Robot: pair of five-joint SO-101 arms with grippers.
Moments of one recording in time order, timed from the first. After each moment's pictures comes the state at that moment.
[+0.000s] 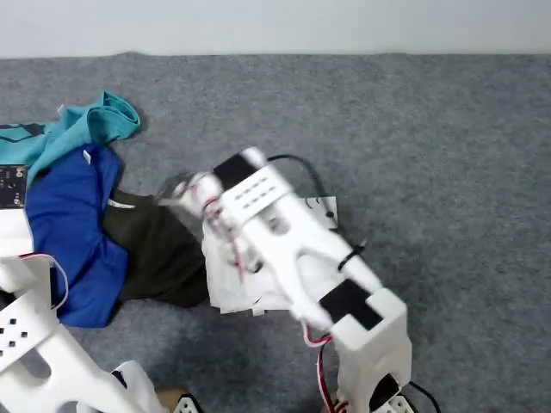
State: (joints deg) left arm -44.7 -43.6 24.9 99.2 -24.6; right arm -39.7 21.3 -17.1 100.5 27.6
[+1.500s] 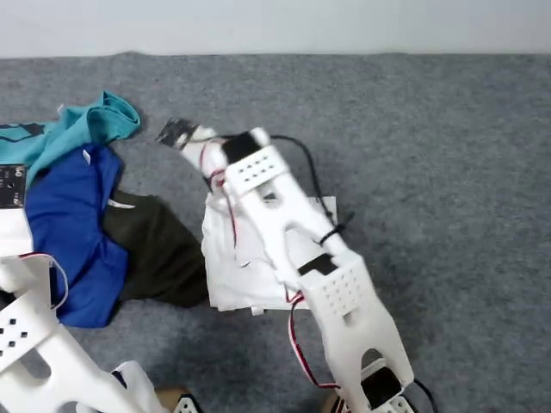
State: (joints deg) left arm -44.7 -43.6 24.9 99.0 -24.4; right arm -37.2 48.4 -46.3 81.2 27.7
